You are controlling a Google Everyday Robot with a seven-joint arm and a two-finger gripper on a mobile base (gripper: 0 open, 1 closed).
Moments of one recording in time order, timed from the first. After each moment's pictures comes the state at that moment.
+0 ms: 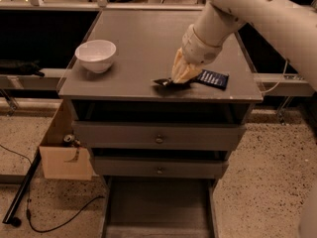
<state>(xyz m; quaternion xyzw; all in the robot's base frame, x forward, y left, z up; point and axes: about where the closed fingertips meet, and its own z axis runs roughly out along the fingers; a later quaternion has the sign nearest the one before) 0.626 -0.053 0.856 -0.81 0.55 0.04 0.21</state>
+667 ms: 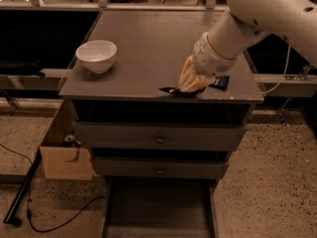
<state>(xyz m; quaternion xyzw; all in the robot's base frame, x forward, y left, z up) 0.580 -0.077 0.864 -0.78 0.58 0.04 0.24</state>
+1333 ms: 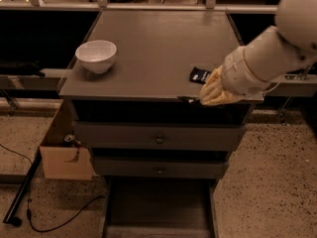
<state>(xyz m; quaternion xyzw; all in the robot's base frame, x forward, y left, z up) 0.527 -0.117 0.871 -0.75 0.60 0.03 0.28</state>
